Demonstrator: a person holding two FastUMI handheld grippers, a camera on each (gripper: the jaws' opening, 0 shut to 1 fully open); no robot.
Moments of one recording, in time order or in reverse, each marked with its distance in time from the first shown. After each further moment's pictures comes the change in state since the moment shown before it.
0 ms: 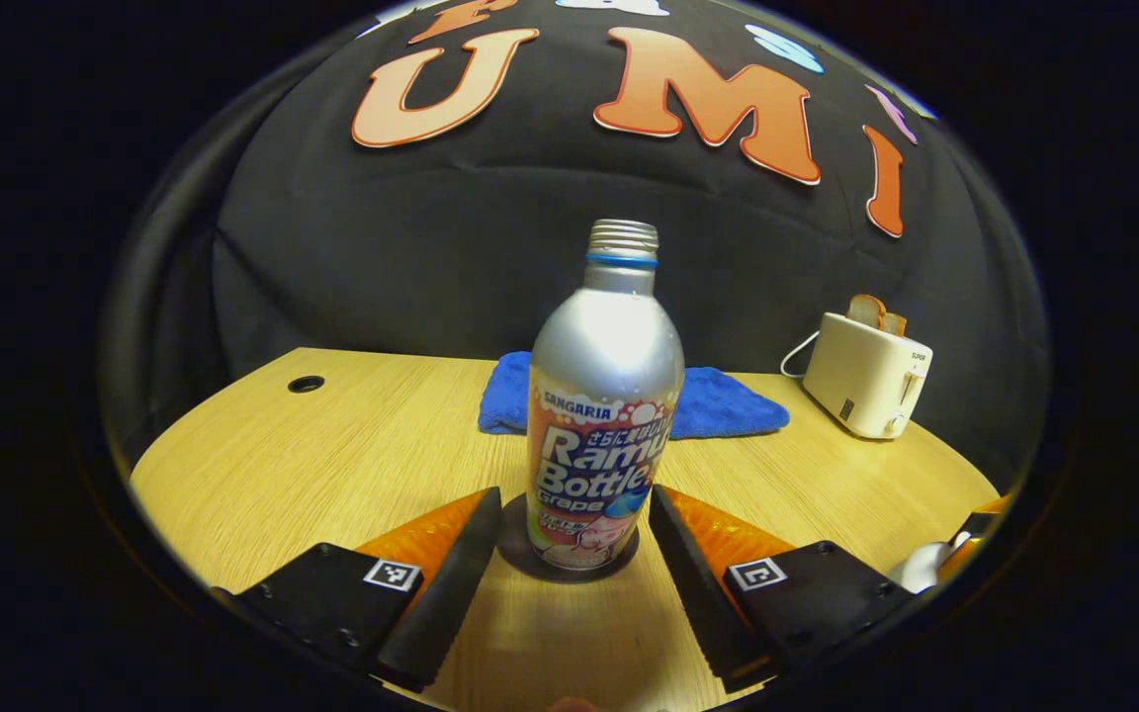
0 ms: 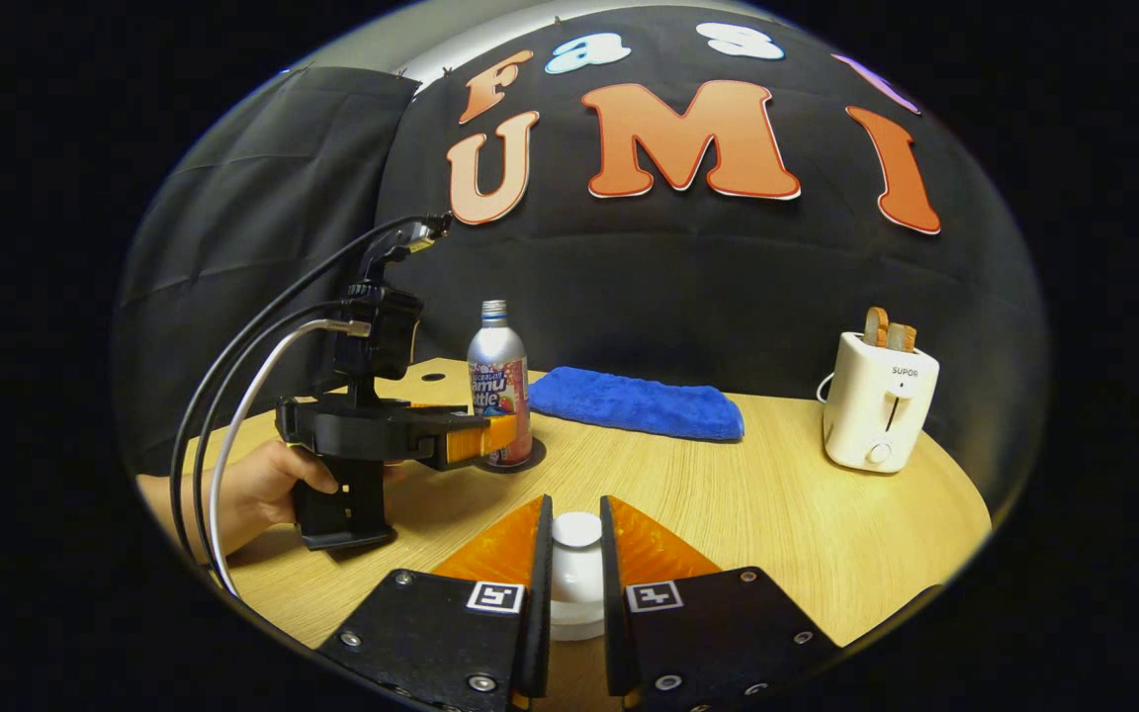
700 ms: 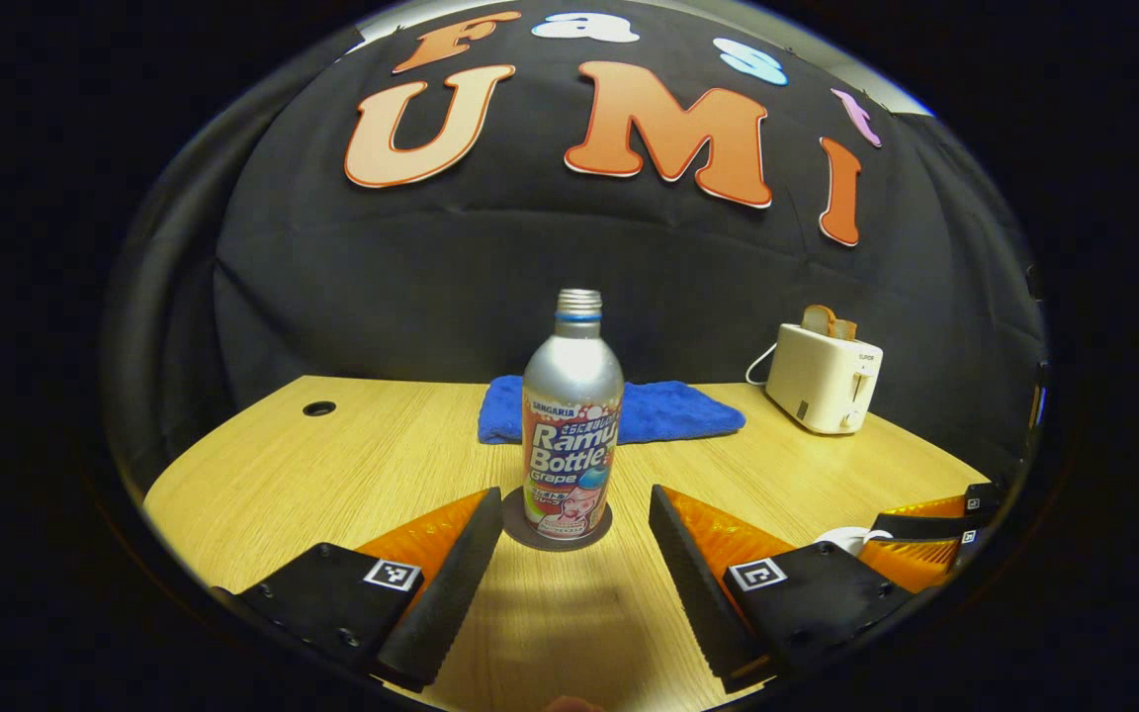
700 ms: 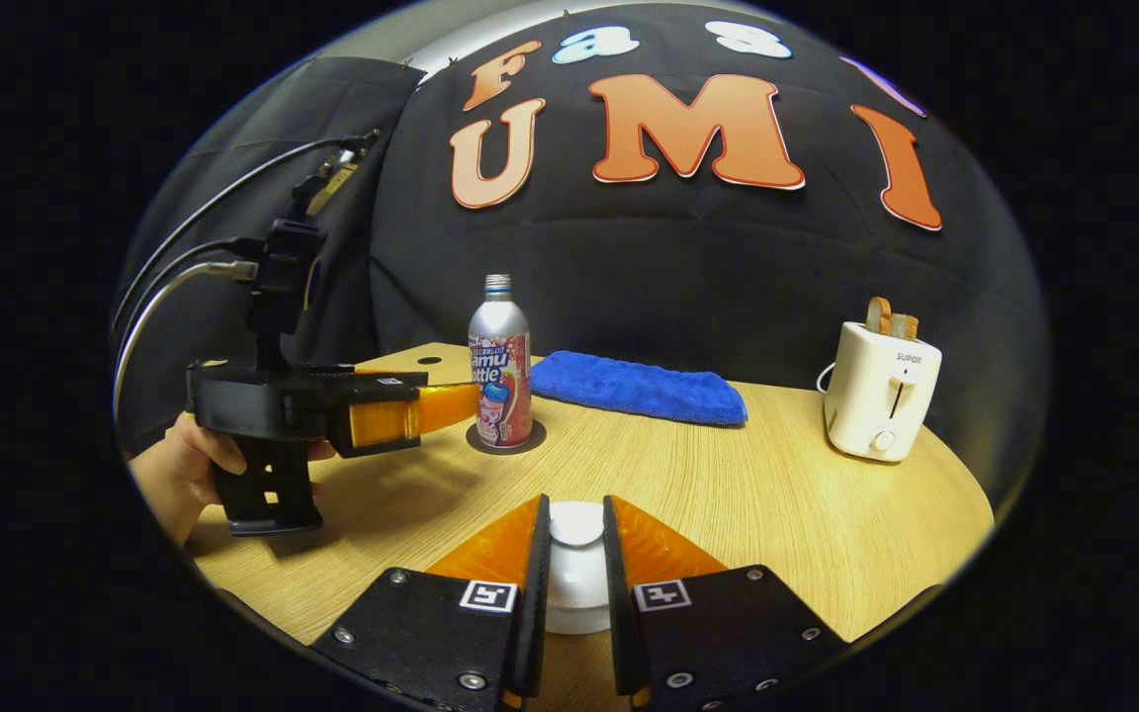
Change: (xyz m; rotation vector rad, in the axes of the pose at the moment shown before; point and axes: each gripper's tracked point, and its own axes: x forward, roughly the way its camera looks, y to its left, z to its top) left arm -0.067 -0.014 0.017 0.058 -0.078 -0.051; right arm 0.002 0.000 -0.016 -0.026 0.020 -0.029
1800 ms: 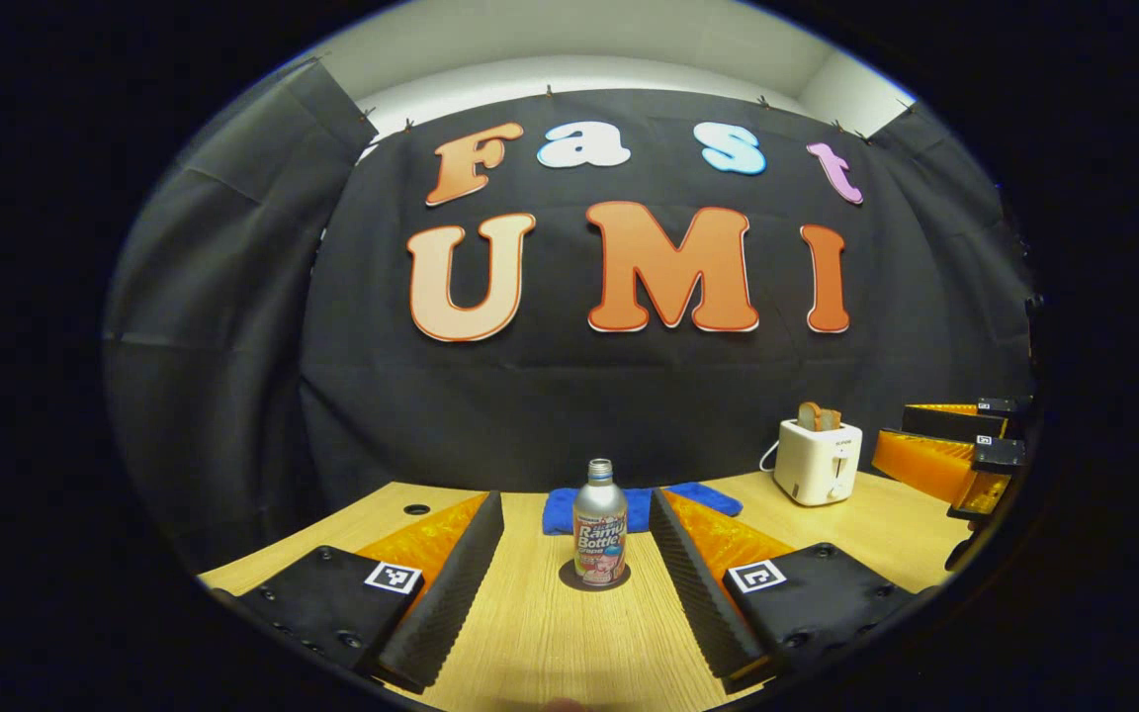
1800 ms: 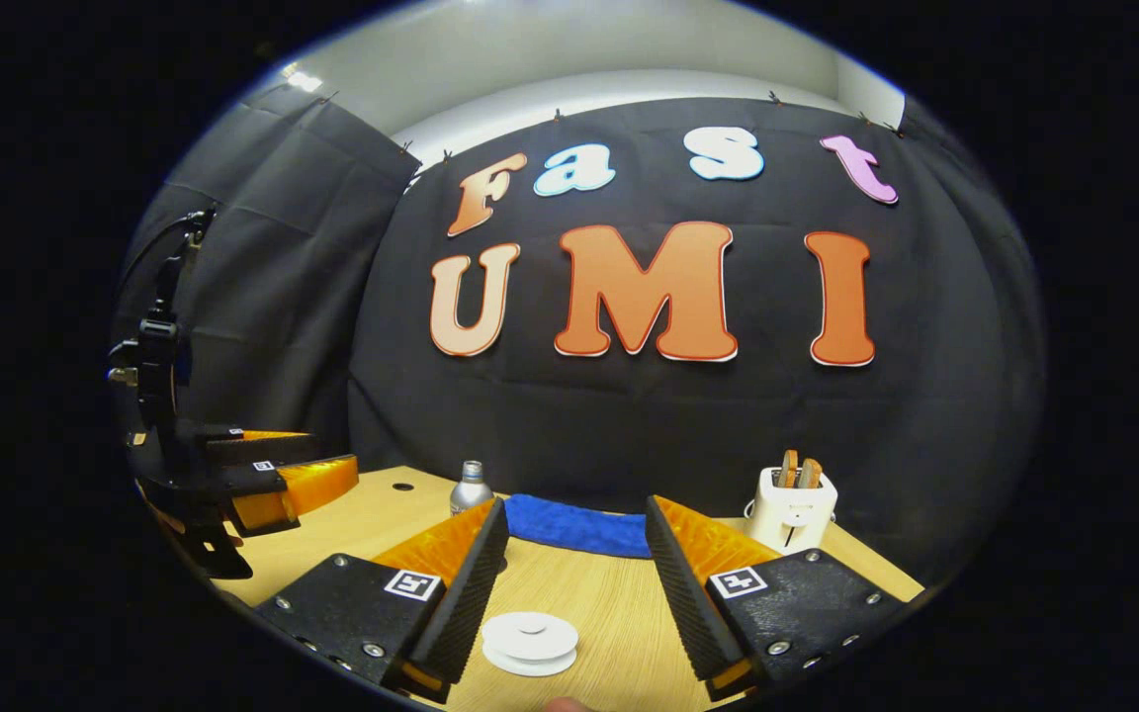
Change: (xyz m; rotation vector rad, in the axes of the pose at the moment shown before) left arm -0.161 0.010 0.109 0.067 -0.330 0.174; right arm -0.107 -0.032 0.154 -0.005 -0.413 -0.123
